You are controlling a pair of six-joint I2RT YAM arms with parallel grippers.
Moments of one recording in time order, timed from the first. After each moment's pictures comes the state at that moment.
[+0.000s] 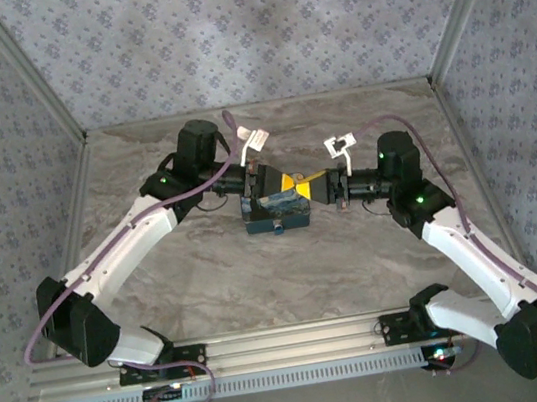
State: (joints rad) left arm -0.65 1.45 1.35 -0.37 0.95 -0.57; right arm 0.39 1.01 0.84 -0.05 -0.94 0.53
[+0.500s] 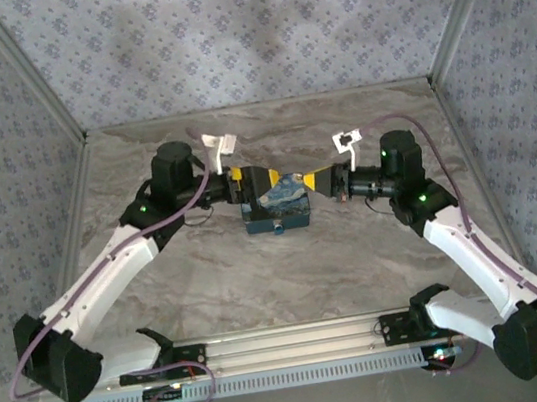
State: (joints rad) left arm -0.61 1.20 1.05 -0.16 0.56 -0.65; right arm 0.34 1.03 0.85 -0.12 -0.75 0.48
